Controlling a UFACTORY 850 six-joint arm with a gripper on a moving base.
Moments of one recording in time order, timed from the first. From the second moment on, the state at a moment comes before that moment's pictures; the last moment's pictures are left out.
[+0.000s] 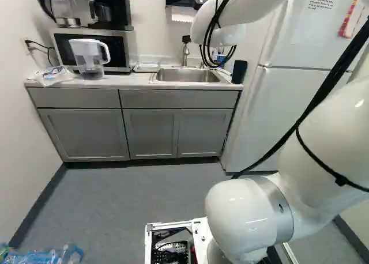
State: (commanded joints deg) arm 1.0 9.1 -52.7 0.0 19.4 0.0
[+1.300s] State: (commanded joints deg) arm 1.0 9.1 -52.7 0.0 19.4 0.0
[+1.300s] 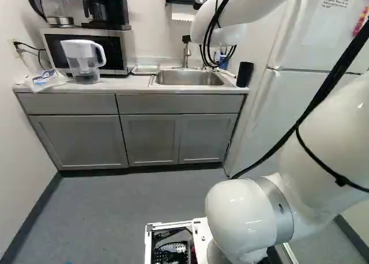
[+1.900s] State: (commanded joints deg) arm 1.0 9.1 -52.7 0.0 19.4 0.0
